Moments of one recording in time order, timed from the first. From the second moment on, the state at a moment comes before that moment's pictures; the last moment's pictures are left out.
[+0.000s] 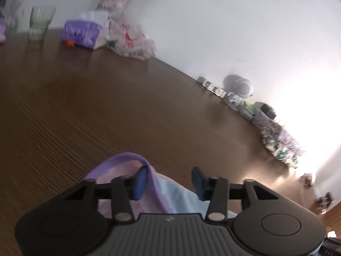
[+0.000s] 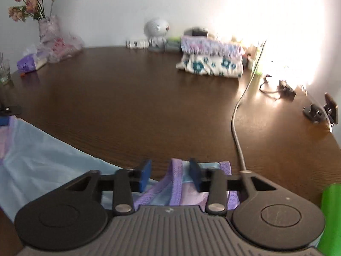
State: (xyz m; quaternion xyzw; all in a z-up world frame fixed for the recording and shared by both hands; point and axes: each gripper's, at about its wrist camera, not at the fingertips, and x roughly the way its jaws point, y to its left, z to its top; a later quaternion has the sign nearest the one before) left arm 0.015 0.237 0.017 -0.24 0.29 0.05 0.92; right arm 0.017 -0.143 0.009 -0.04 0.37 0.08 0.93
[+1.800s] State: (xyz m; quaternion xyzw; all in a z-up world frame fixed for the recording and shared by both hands) left arm -0.050 0.065 0.024 0.02 0.29 -0.11 0.95; right arm -0.093 -0.211 0.001 0.01 0.32 0.08 0.95
